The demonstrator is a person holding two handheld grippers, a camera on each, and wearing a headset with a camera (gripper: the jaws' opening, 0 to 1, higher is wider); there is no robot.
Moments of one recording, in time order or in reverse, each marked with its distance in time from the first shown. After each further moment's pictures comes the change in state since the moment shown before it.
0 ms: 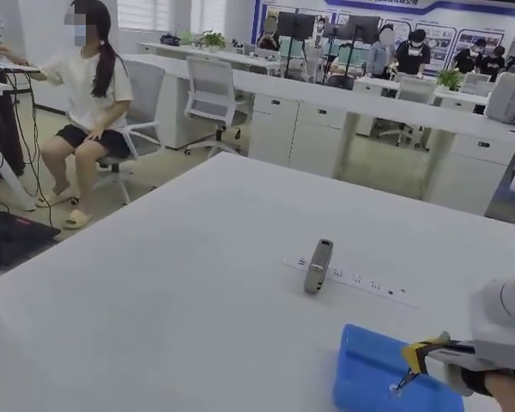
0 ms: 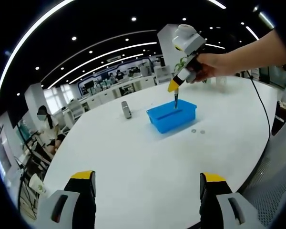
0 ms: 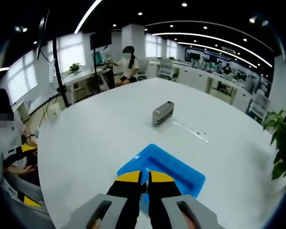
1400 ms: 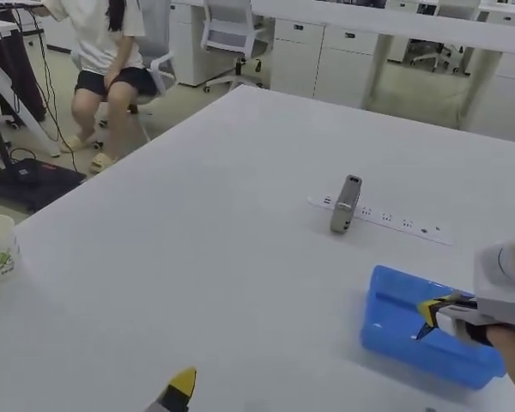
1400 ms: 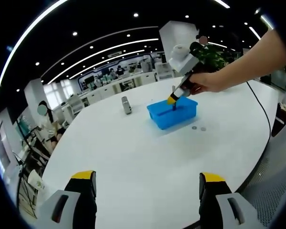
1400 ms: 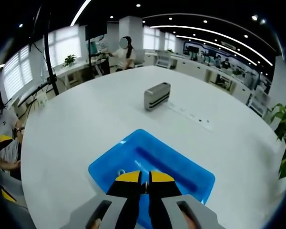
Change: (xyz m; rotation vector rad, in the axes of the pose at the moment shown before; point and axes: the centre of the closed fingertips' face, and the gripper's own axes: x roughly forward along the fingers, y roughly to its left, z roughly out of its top) left arm 0.000 0.001 -0.006 -0.022 0.036 -0.004; right arm 0.055 -0.015 -0.037 -0.006 0.076 -0.031
